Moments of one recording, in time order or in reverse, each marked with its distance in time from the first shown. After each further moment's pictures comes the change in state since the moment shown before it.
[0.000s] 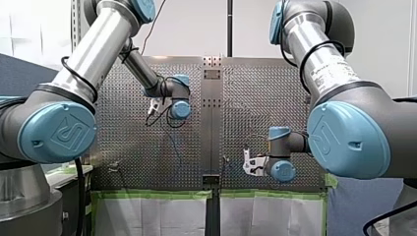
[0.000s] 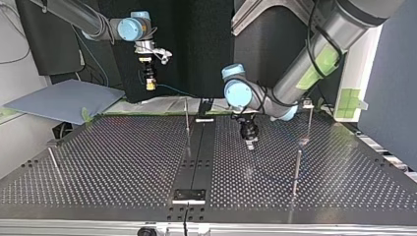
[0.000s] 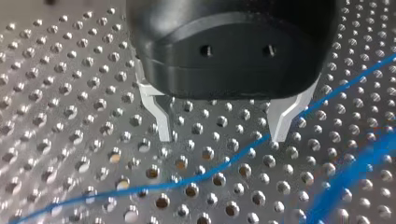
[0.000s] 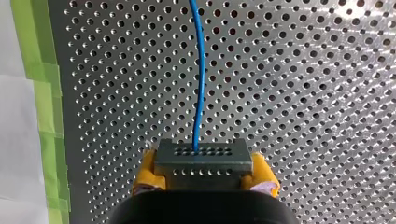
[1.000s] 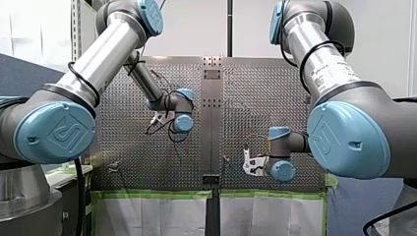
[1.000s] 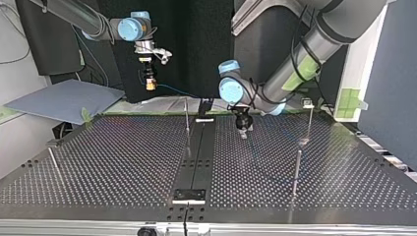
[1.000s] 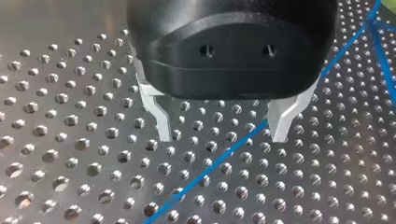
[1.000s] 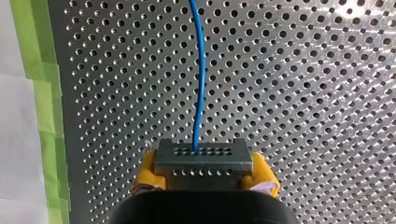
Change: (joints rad) left arm -0.024 -0.113 0.001 0.004 -0.023 0.122; right arm 0.000 0.000 0.000 0.000 0.001 0.000
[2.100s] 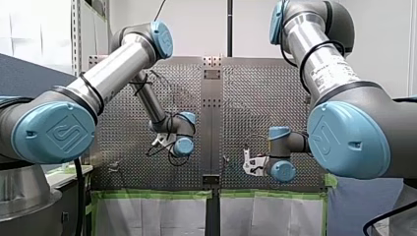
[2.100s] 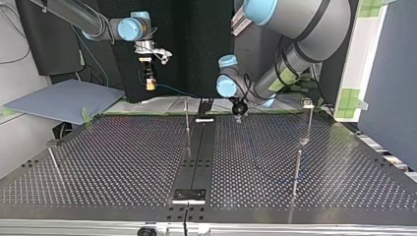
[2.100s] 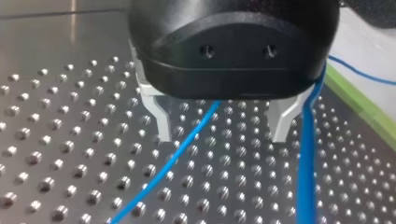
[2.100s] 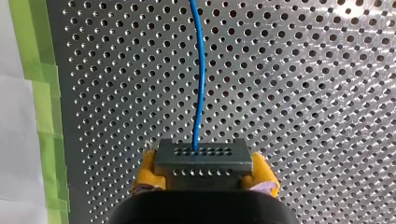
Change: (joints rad) left arm -0.008 -0.189 0.020 -0.001 0.038 -0.006; right arm 0.000 0.000 0.000 -0.004 -0.001 0.003
